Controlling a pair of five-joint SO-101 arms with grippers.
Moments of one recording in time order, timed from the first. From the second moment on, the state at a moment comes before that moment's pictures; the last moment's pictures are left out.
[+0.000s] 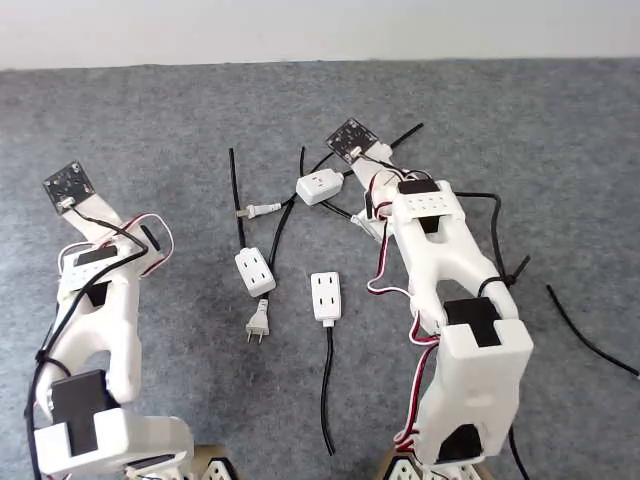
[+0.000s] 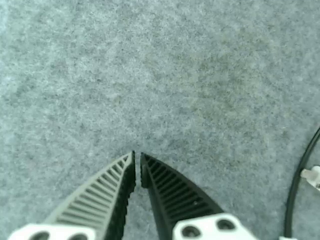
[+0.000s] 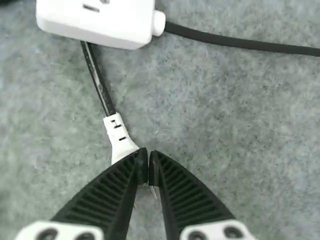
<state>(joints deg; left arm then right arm) -21.1 -1.9 43.7 30.5 24.0 -9.8 23.9 6.5 41.4 34.2</state>
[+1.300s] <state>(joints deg) -21.1 -1.9 43.7 30.5 24.0 -16.5 29.6 1.6 42.8 47.1</state>
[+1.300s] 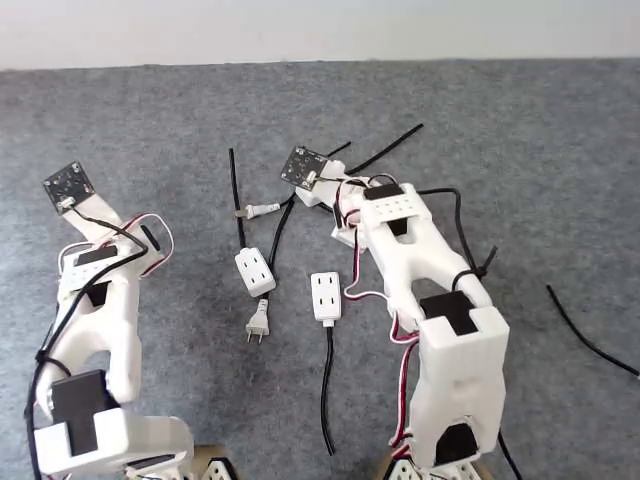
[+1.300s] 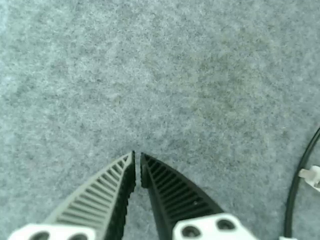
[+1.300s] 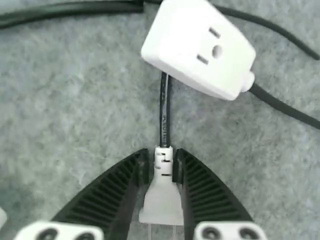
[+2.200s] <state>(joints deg) -21.1 -1.9 43.7 30.5 24.0 -11.2 32.2 -15.3 73.6 28.6</state>
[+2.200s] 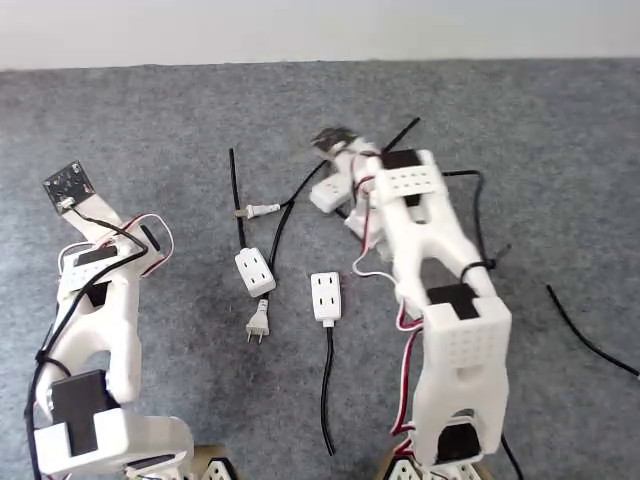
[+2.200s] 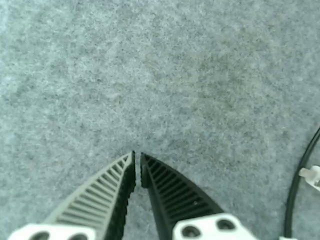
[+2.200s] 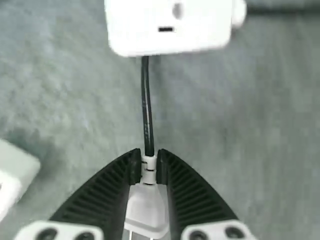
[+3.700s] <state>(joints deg) -21.1 -1.9 43.7 30.5 24.0 -8.2 -9.8 38.3 59.2 33.0</state>
